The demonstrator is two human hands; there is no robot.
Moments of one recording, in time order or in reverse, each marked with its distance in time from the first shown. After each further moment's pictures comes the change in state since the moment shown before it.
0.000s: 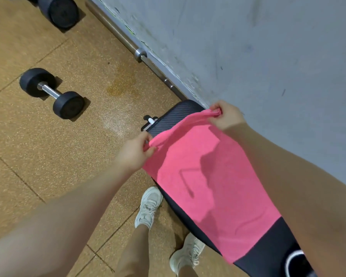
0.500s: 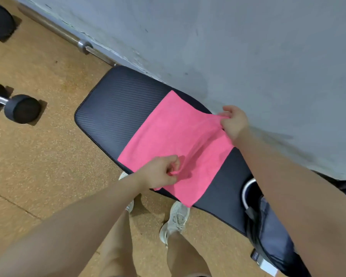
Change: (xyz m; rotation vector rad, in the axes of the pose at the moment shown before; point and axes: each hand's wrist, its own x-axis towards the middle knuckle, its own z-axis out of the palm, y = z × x) left_hand -0.139 0.117 0.183 -0.079 -0.656 0.248; right_hand -0.176 0.211 -0.042 0.478 0.251 0.449
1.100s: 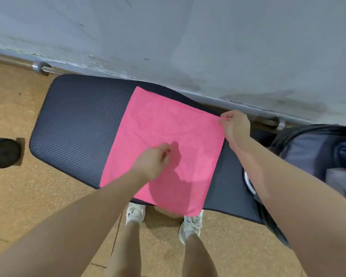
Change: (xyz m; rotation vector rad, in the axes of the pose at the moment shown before) left_hand 0.100 -0.013 0.036 0.557 0.101 0.002; right_hand 0.024 0.134 -0.001 0.145 0.245 0.203
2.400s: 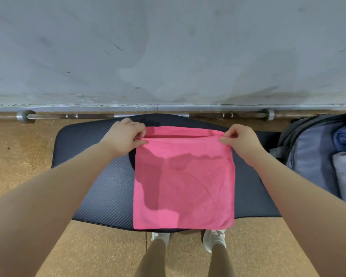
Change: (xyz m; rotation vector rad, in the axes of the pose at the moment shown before) left_hand 0.086 -0.058 -0.171 0.401 -0.051 0.376; right_hand -0.033 -0.041 -0.006 0.011 -0.081 0.074
